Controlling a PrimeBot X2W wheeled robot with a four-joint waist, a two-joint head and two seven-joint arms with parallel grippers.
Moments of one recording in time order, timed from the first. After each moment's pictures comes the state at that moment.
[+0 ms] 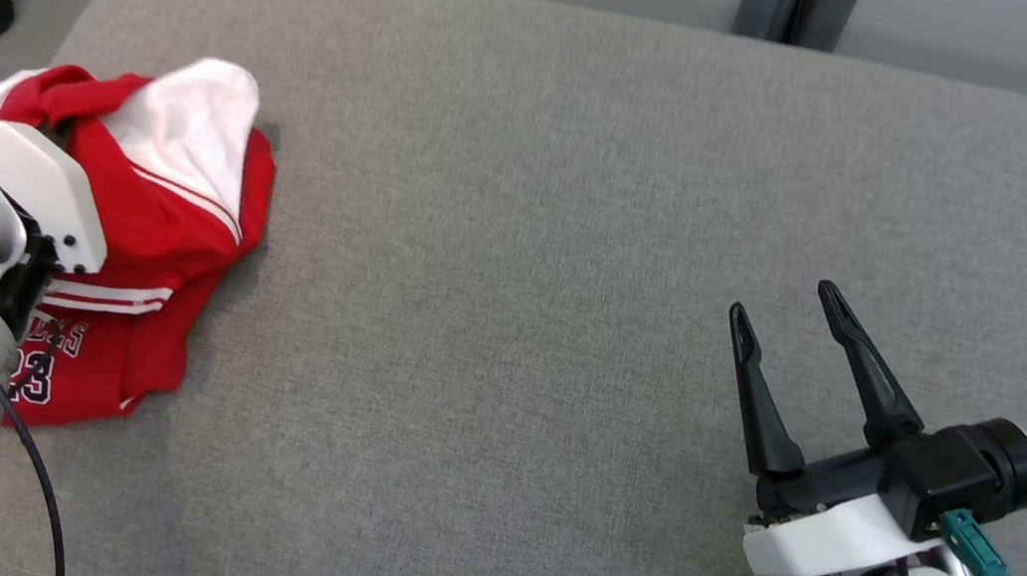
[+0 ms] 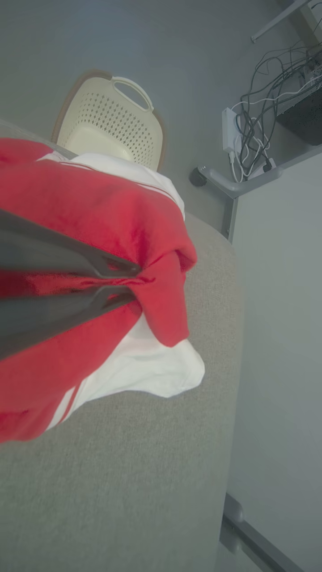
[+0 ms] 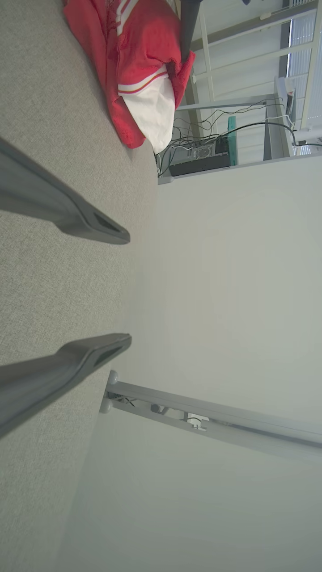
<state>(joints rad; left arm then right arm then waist) -0.95 0.27 -0.05 1.22 -0.24 -0.11 0.03 -0.27 -0.05 0.21 0.15 0.02 0.13 -0.26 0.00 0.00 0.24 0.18</state>
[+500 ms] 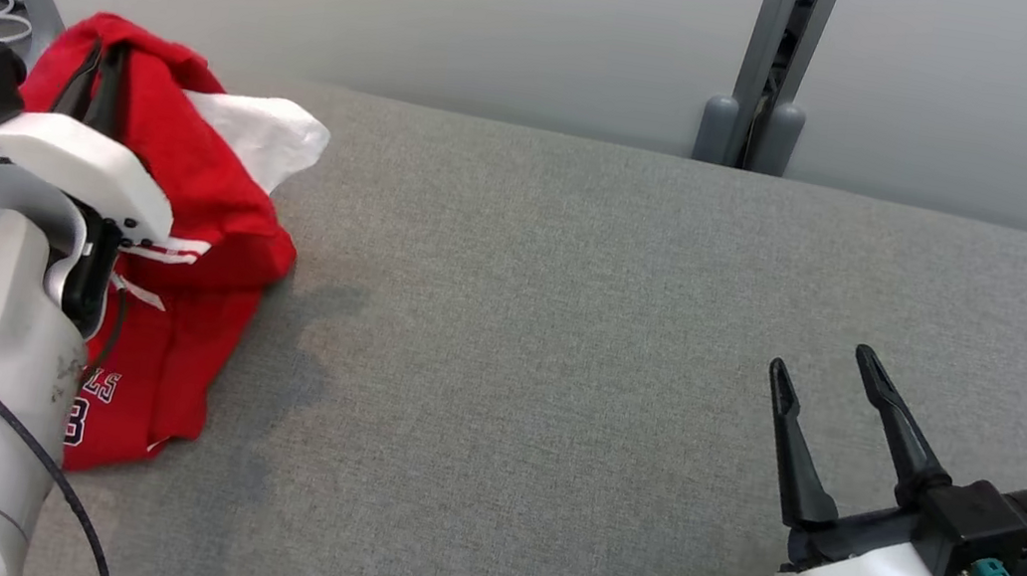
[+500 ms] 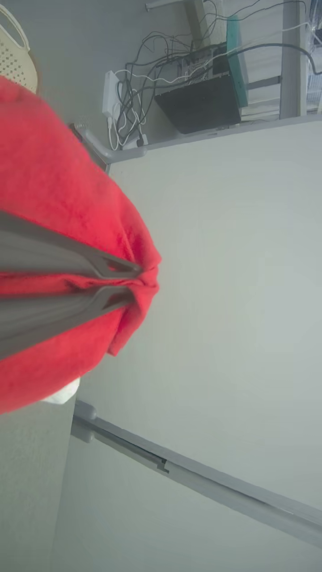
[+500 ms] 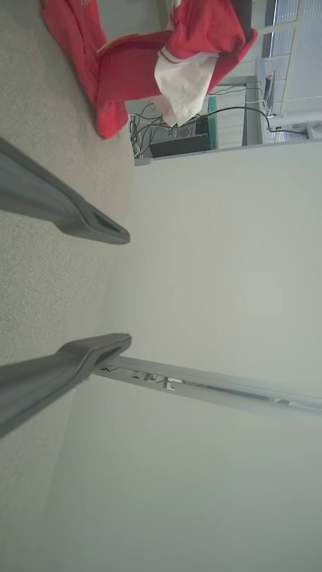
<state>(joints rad) -0.88 0.20 -0.06 1.08 -0.34 -0.13 -0.24 -0.17 -0.05 0.14 0.16 0.04 0.13 -0.26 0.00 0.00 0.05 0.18</state>
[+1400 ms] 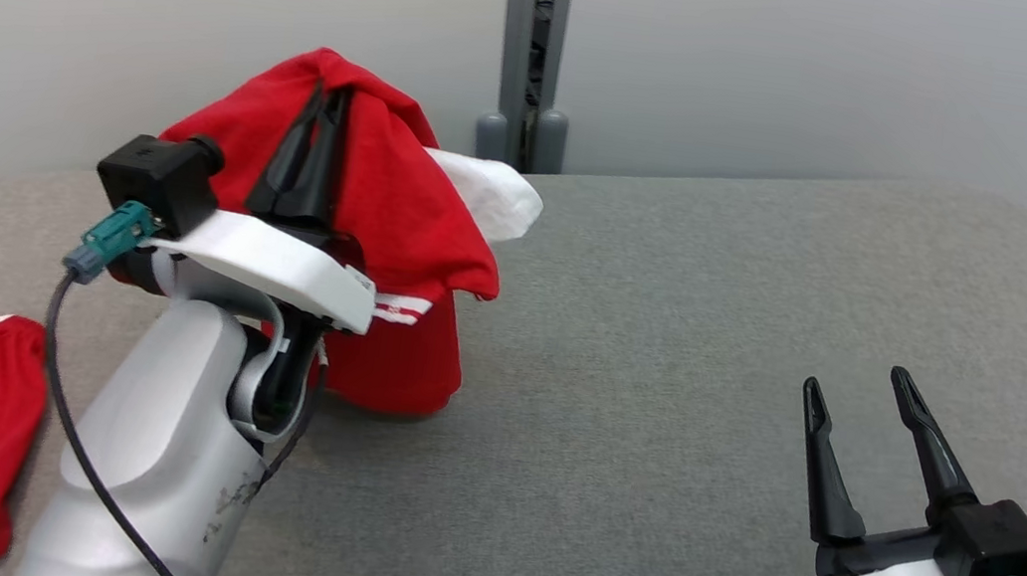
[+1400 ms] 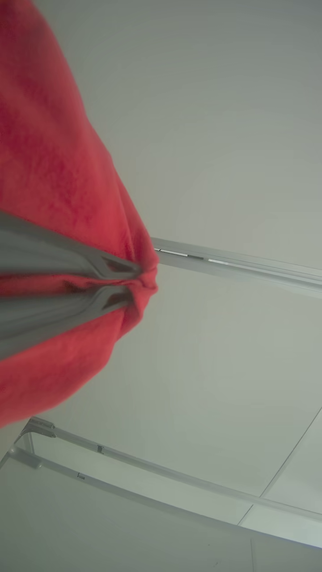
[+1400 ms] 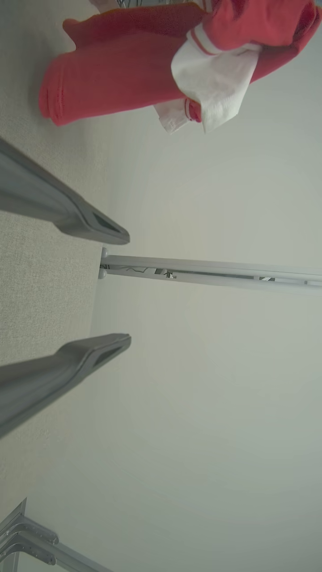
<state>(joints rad) -0.60 0.05 -0.25 0.49 -0.53 -0.04 -0.26 -0.12 -0.05 0.07 0.15 -0.01 0.13 -0.26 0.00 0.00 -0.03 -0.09</state>
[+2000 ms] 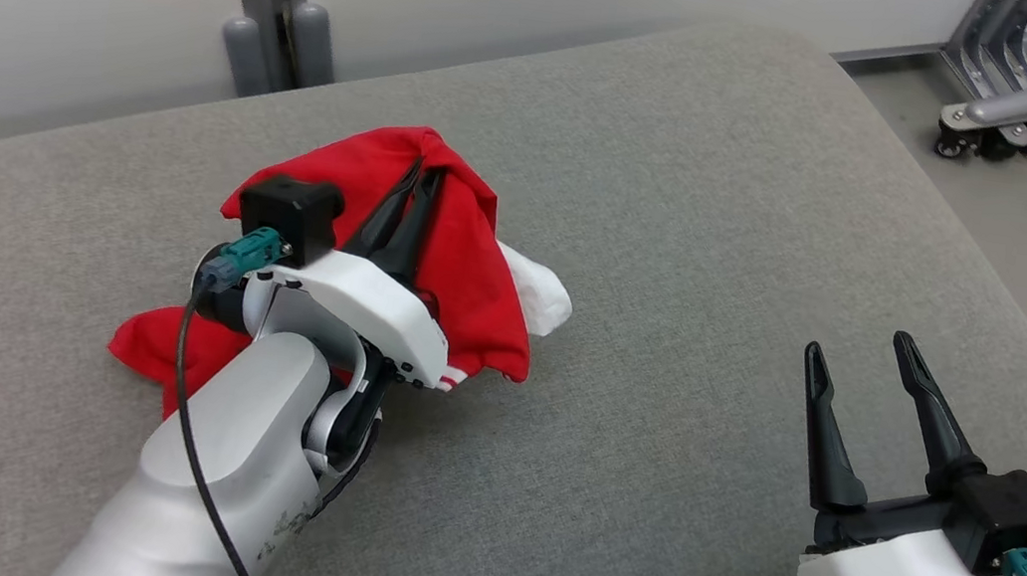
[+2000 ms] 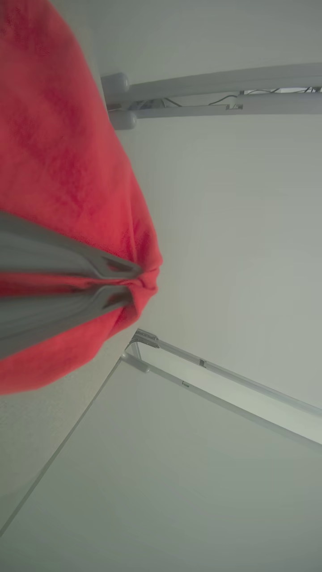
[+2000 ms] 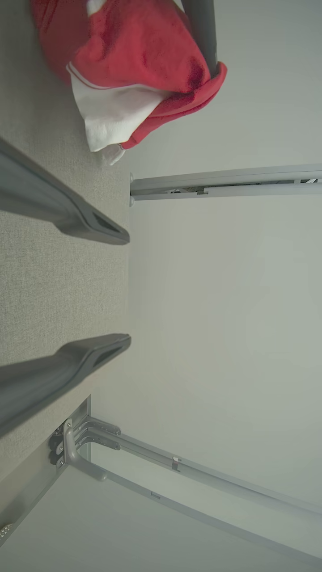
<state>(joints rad) -0.66 0.05 -0.55 0.64 -0.68 0.06 -0.26 -0.17 -0.05 0.08 0.15 0.03 0.13 -0.26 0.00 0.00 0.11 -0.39</state>
